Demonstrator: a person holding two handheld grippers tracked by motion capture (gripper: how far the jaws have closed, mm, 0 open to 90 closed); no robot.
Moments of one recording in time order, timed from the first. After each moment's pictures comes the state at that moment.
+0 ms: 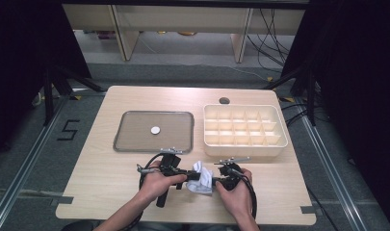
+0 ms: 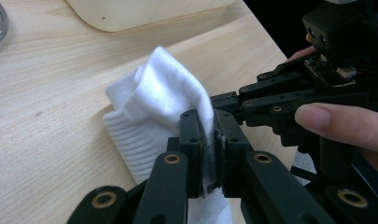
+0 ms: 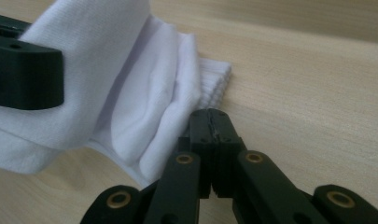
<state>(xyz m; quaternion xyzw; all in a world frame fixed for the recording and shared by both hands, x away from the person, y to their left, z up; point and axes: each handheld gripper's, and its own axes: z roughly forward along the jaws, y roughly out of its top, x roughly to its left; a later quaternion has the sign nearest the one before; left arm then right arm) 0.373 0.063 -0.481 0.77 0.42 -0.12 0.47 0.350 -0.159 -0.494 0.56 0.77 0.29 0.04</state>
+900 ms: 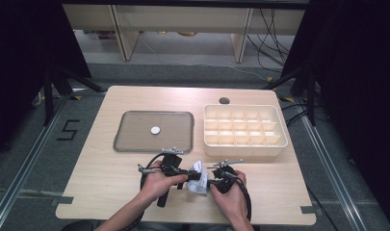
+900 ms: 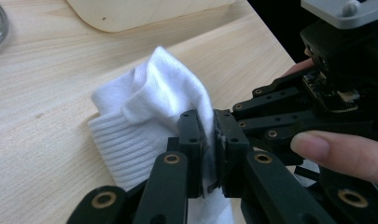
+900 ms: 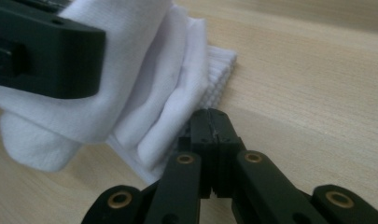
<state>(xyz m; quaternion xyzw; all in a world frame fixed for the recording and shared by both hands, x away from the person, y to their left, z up) 0.374 0.060 -0.482 0.77 0.42 -0.11 0.47 0.345 -0.143 -0.499 0.55 0.78 0.29 0.05</state>
